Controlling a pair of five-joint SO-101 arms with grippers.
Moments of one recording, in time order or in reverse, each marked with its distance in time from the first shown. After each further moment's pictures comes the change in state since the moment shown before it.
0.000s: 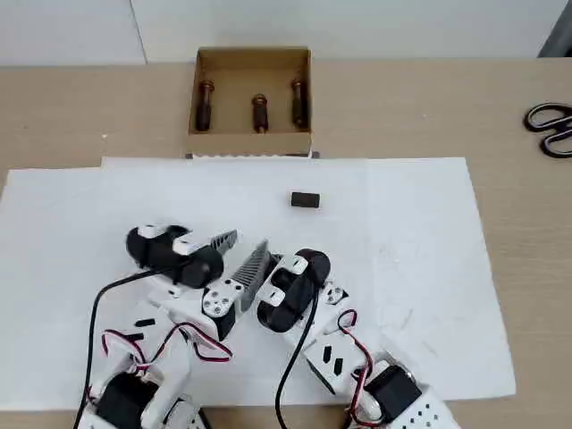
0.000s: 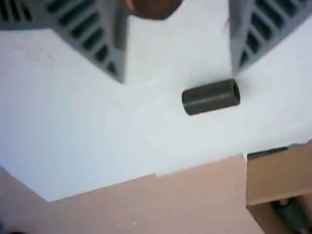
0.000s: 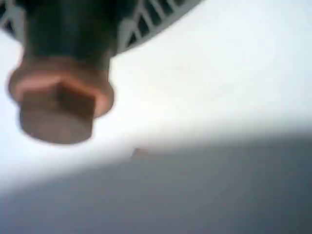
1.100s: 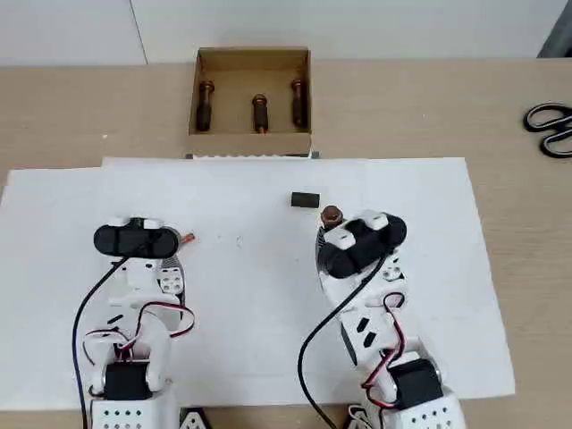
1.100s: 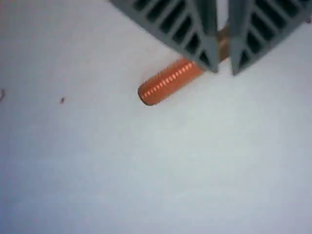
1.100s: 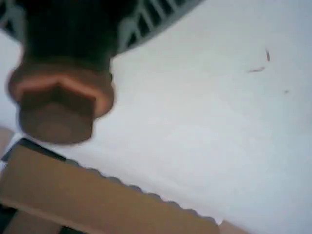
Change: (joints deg) left arm -29.2 -0.1 17.9 -2.0 -12.0; right arm 21.0 5.5 -9.1 2.4 -5.5
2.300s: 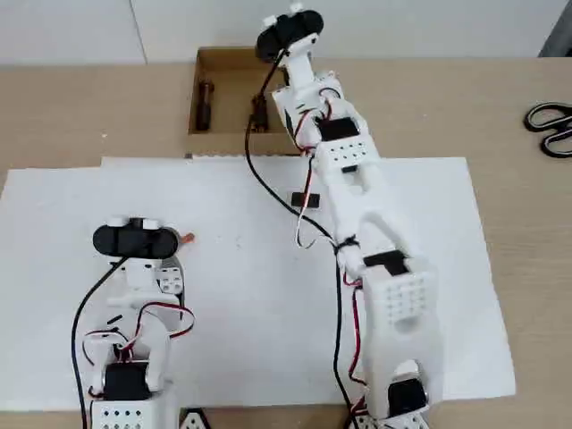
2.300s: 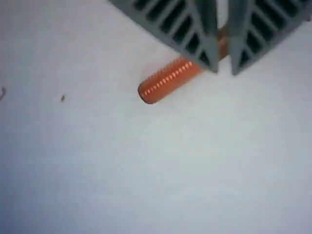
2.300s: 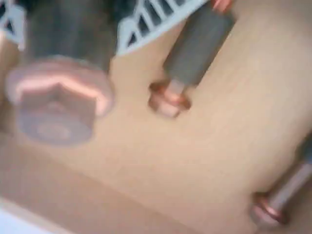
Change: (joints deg) left arm 0.0 0.0 0.0 0.0 0.0; right arm 3.5 137.8 -120.4 -8.2 7.5
